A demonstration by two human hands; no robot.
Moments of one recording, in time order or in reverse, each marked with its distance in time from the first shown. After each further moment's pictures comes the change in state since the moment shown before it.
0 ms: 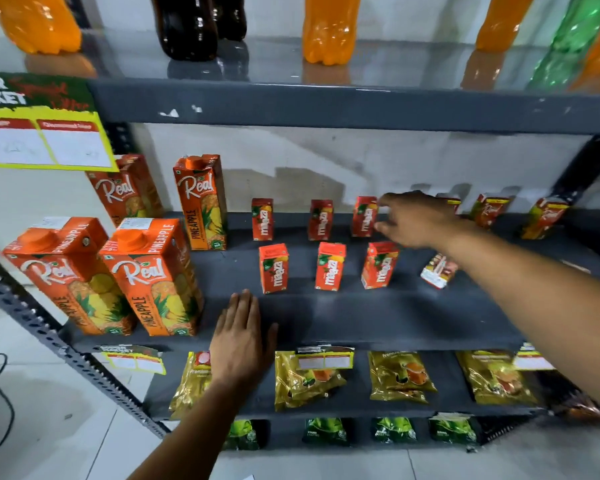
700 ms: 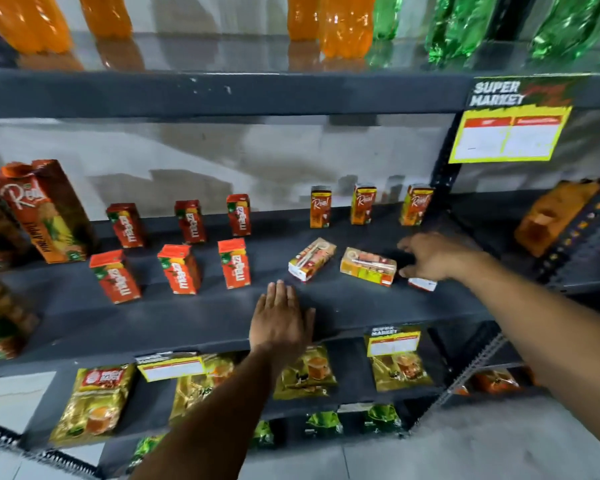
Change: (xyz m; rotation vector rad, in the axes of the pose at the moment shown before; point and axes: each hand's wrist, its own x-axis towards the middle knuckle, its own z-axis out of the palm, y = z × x) left_hand 0.040 0.304 0.074 0.008 -0.244 0.161; right_hand -0.105 0.285 0.071 0.097 -0.307 0.232
